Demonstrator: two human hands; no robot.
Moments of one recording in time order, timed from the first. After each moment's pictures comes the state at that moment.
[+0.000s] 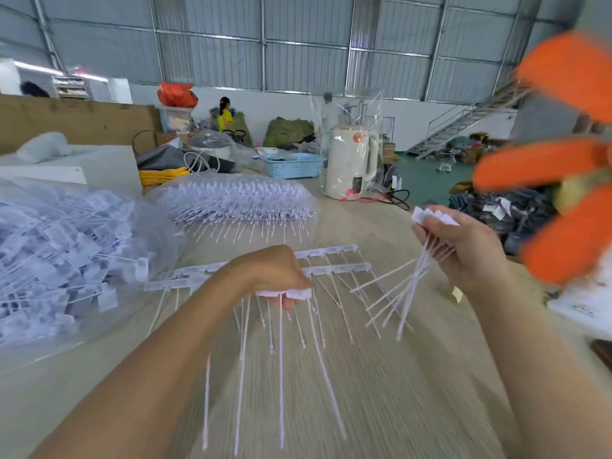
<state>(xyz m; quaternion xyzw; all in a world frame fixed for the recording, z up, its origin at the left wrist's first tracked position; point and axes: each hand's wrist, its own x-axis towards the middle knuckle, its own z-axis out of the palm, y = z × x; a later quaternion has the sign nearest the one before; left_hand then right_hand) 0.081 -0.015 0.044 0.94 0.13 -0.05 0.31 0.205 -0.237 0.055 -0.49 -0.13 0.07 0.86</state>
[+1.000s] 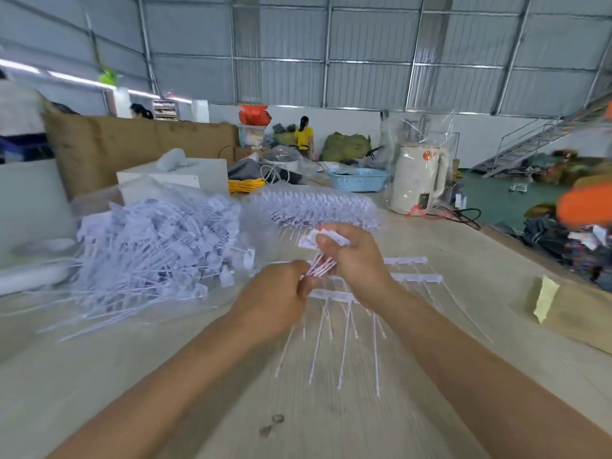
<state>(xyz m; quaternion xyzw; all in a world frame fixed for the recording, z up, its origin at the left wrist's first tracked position) -0.062 -0.001 0.032 0.94 0.17 0.24 0.14 0.054 -0.070 0.048 -0.63 -0.36 0.13 0.68</state>
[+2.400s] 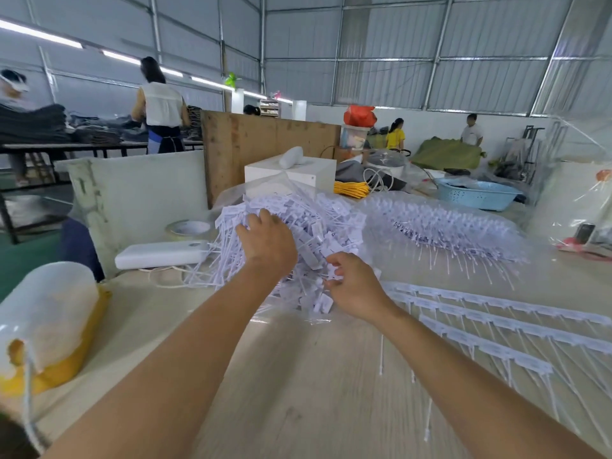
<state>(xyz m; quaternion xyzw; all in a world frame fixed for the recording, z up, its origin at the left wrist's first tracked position) -0.111 0.202 0.034 0.80 0.57 0.16 -0.12 -0.001 0.103 -0.002 -0.73 -0.58 0.04 0.35</state>
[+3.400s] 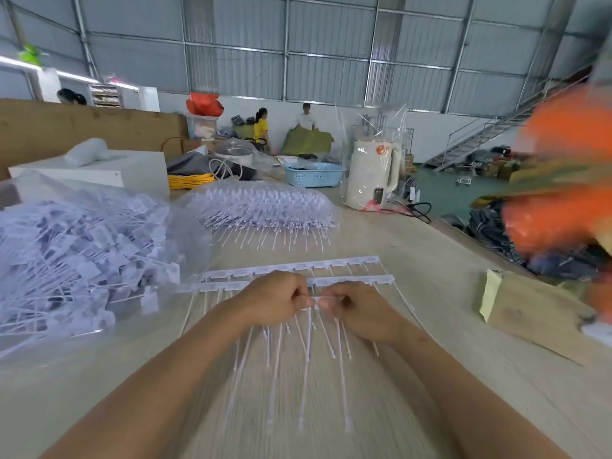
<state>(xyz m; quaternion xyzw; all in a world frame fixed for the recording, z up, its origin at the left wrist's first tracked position) 0.066 0.022 -0.001 0.98 0.08 0.07 0.17 0.158 -0.134 -0.018 -0.80 -0.49 0.06 0.33</state>
